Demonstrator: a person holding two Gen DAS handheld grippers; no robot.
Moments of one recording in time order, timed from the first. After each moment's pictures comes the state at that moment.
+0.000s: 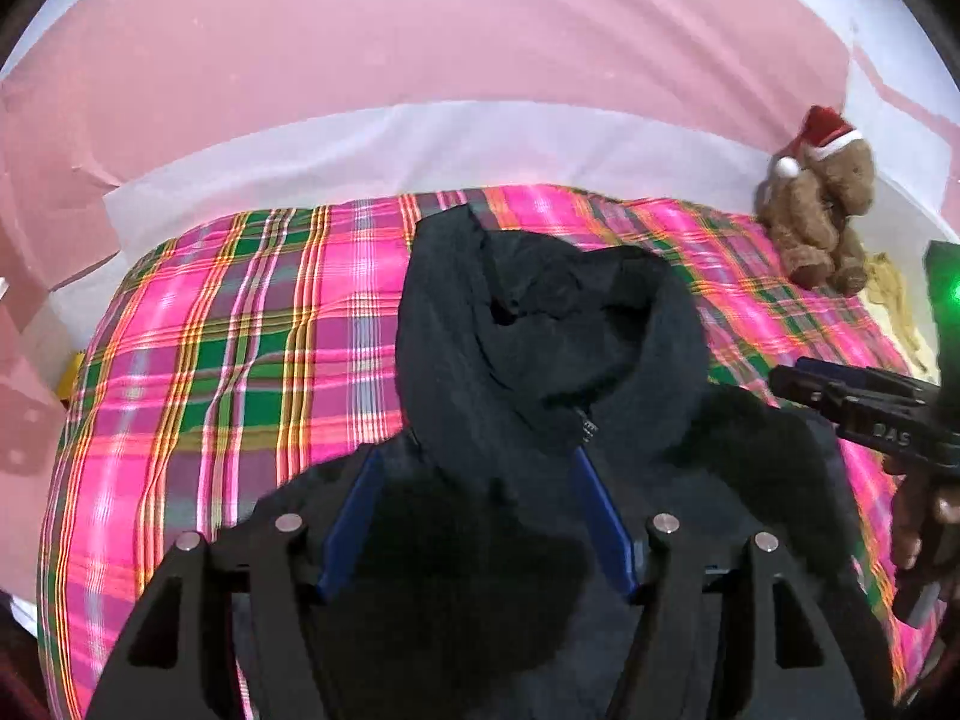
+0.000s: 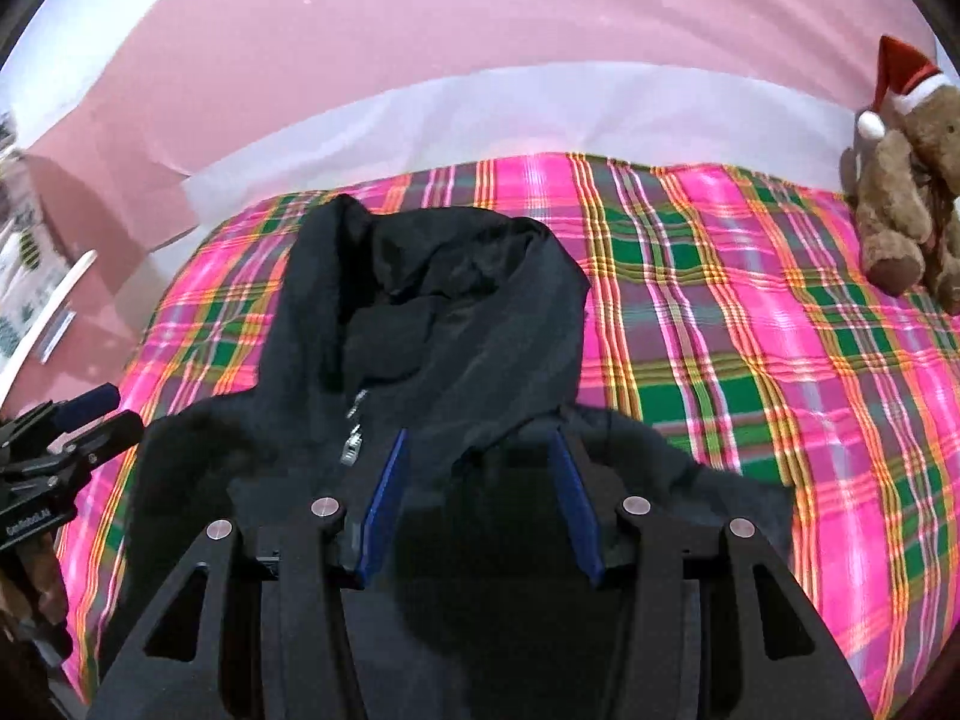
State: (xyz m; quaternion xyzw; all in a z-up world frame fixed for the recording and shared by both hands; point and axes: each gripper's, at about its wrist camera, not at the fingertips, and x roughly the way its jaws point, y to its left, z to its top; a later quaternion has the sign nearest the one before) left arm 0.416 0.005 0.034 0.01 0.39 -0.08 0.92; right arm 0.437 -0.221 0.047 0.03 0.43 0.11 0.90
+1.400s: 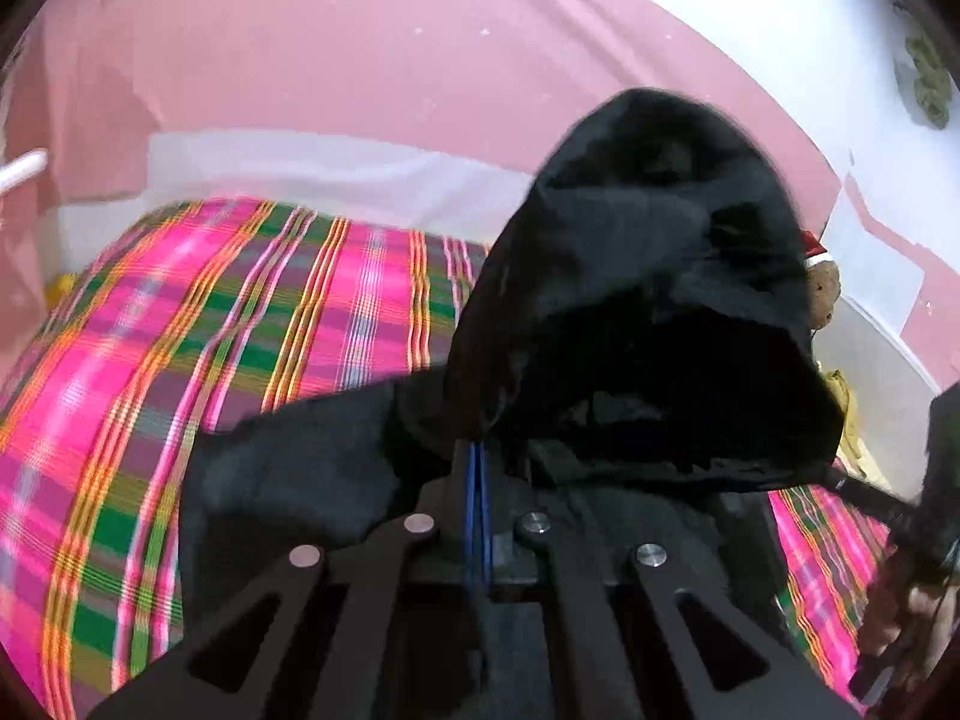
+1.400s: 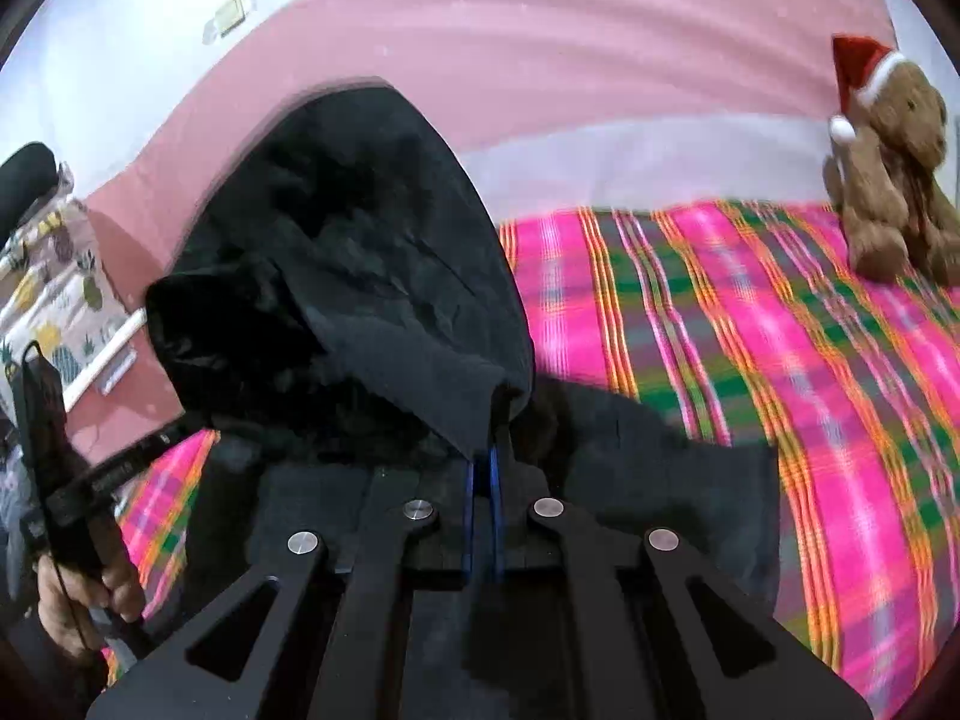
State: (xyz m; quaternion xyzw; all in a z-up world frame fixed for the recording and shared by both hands) left arm 0.320 0.041 0.026 -0.14 0.31 -0.11 0.93; right arm 0.341 -0.253 0.064 0.09 0.34 0.15 0.92
